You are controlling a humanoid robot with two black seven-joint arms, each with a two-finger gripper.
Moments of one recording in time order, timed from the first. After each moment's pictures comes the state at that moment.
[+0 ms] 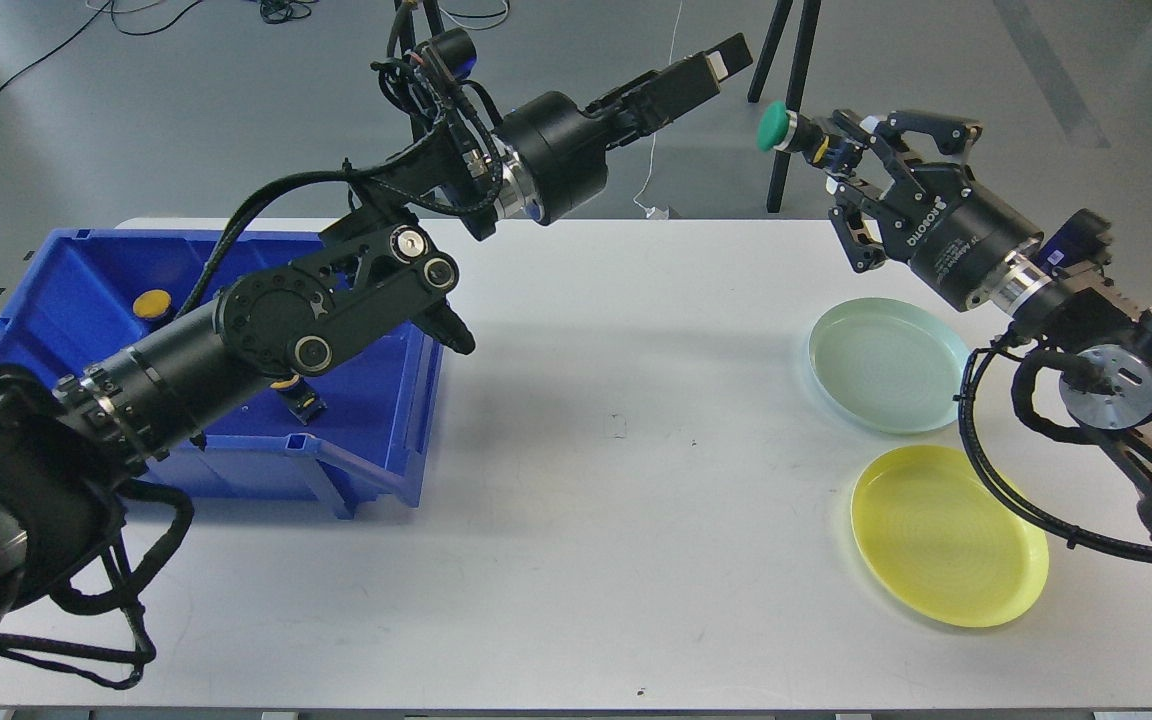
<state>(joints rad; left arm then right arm) -1.07 0.11 -0.53 -0.95 1.16 -0.01 -0.34 0.61 -0.60 0.80 1.16 -0.29 0.30 0.15</state>
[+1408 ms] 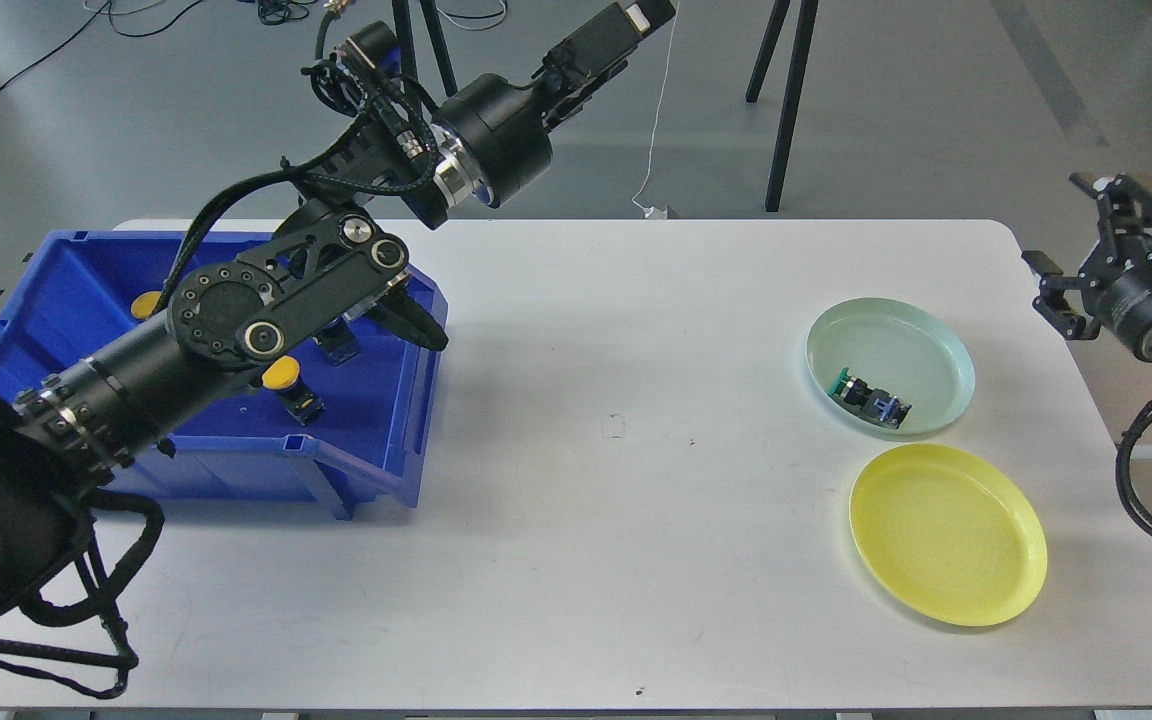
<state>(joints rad) -1.04 0.19 -0.56 -0.98 1.06 -0.02 -0.34 0.57 -0.62 1.04 0.77 -0.33 0.40 0.13</state>
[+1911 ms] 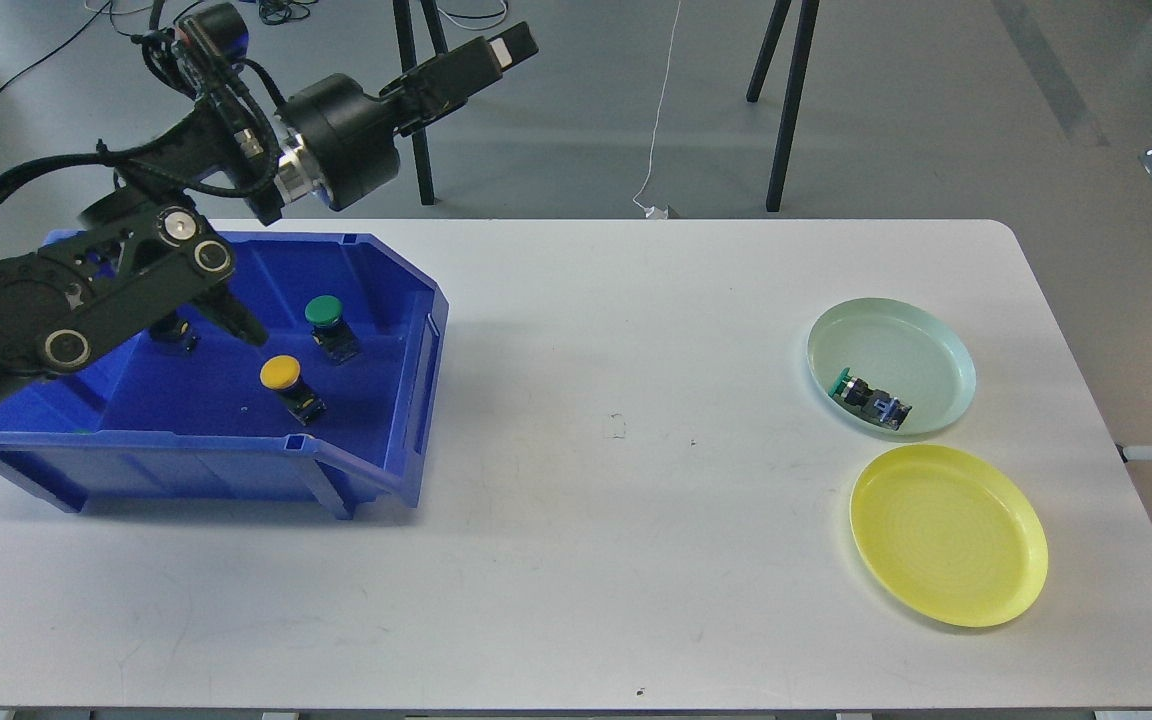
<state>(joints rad) -1.04 0.65 -0.37 -1.20 1.21 -0.08 -0.34 0.69 -0.63 1.09 0.62 0.11 0.49 0.10</state>
